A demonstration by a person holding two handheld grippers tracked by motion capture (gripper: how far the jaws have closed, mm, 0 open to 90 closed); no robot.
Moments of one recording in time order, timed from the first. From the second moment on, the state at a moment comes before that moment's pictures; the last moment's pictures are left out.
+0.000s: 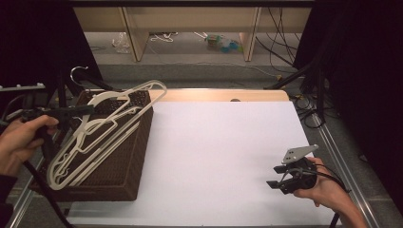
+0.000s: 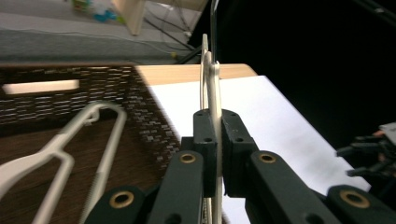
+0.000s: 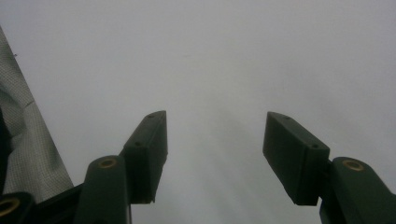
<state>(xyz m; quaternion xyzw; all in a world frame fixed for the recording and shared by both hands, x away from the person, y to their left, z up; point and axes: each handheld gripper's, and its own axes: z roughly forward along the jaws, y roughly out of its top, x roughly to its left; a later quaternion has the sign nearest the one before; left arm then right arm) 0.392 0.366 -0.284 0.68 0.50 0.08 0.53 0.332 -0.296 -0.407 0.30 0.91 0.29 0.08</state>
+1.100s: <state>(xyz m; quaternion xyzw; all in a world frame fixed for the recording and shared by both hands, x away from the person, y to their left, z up) 0.425 0.434 -0.334 0.67 0.53 0.06 0.52 0.333 -0.296 -0.409 0.30 0.91 0.28 0.07</state>
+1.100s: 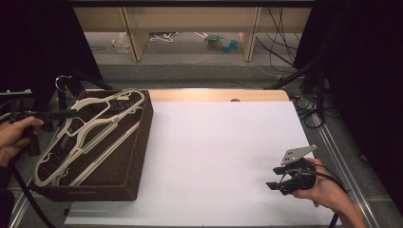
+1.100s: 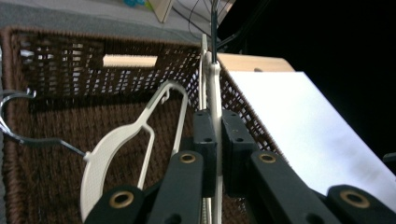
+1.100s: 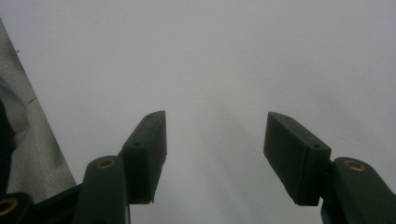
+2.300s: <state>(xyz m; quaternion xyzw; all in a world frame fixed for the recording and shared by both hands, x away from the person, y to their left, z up) 0.447 0.435 -0.409 0.70 0.60 0.09 0.37 0.333 -0.294 -0.412 0.30 0.91 0.29 0.06</state>
